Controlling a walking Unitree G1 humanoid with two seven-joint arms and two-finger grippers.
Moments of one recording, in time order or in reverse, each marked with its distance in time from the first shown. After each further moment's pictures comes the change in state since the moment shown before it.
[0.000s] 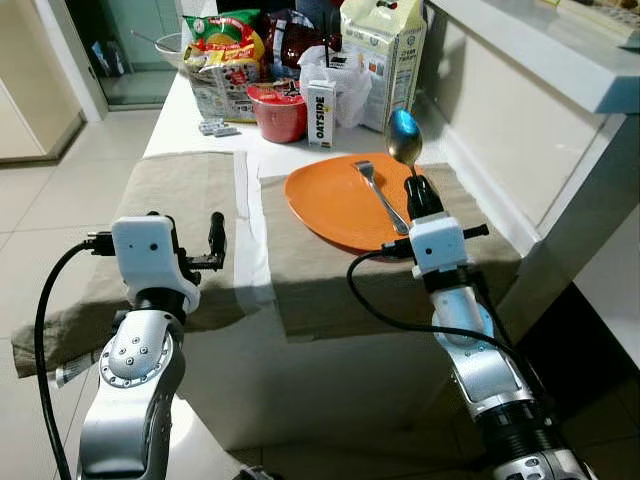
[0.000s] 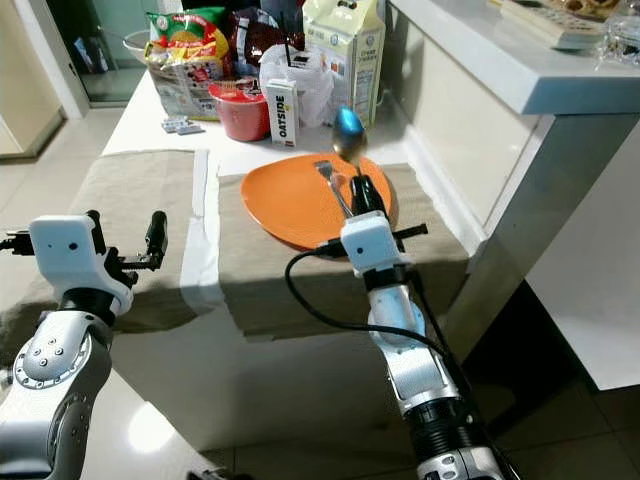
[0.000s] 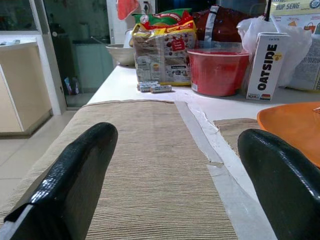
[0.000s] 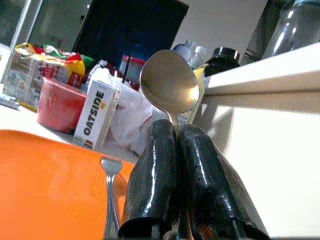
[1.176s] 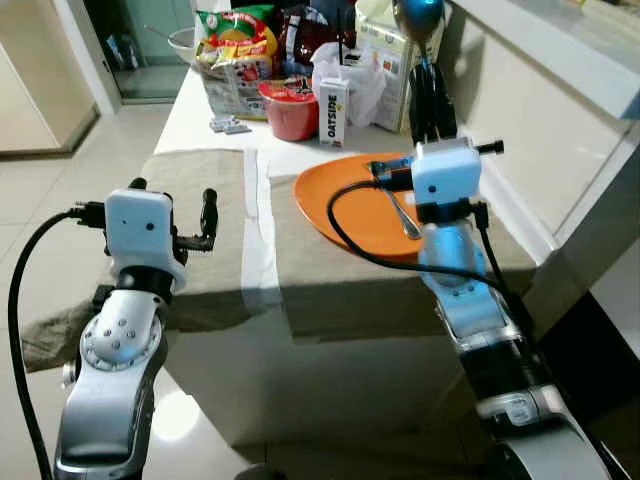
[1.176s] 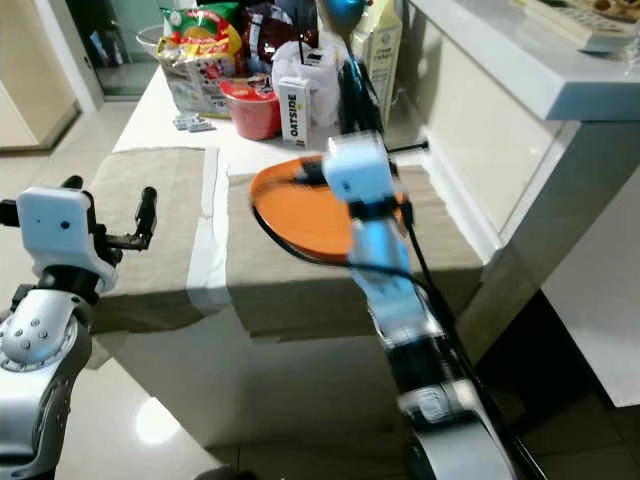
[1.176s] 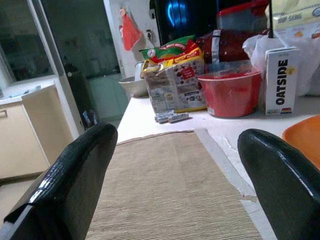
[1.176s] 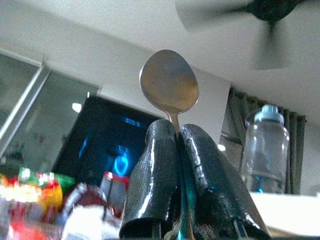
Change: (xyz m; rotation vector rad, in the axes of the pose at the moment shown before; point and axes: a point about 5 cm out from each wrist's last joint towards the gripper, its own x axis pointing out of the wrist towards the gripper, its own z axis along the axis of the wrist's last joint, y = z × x) left arm 0.006 0.008 0.023 0.174 -0.103 -0.026; right arm 0.047 -0.014 0.069 -0.010 -0.384 -0.133
